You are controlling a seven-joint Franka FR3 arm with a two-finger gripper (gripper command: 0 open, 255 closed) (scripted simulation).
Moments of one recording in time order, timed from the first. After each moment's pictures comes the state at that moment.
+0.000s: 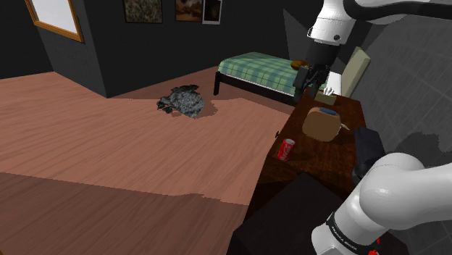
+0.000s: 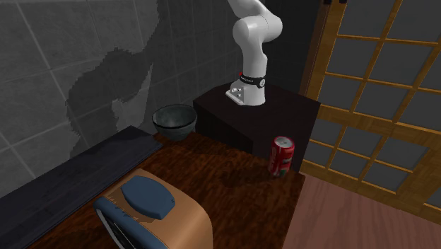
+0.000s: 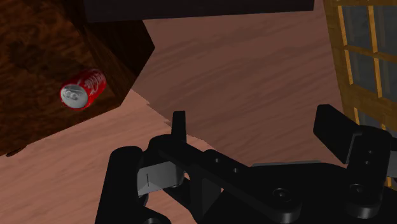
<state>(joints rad) 0.00 -0.79 -0.02 -2.34 0.00 1.53 0.01</state>
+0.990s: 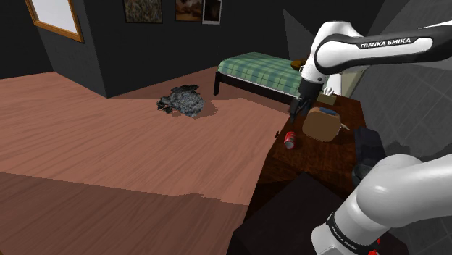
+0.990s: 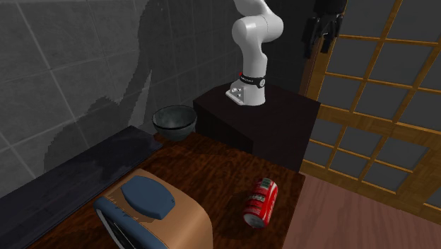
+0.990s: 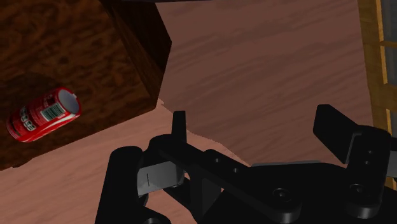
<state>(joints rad) -0.07 -0.65 -0.22 -2.56 -0.13 1.91 -0.18</state>
